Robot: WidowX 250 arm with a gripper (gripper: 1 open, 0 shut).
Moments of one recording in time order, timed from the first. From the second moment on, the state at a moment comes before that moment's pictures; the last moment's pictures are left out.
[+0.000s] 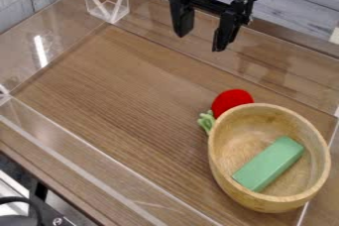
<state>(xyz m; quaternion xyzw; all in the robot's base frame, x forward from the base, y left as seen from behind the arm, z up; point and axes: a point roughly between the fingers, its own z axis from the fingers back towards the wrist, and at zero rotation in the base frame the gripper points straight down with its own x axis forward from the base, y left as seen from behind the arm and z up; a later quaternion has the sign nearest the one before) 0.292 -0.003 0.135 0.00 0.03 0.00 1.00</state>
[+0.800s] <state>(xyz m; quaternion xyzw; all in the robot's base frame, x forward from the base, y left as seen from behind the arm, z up) 0.296 -0.044 0.075 -0.03 0.04 -0.20 0.98</state>
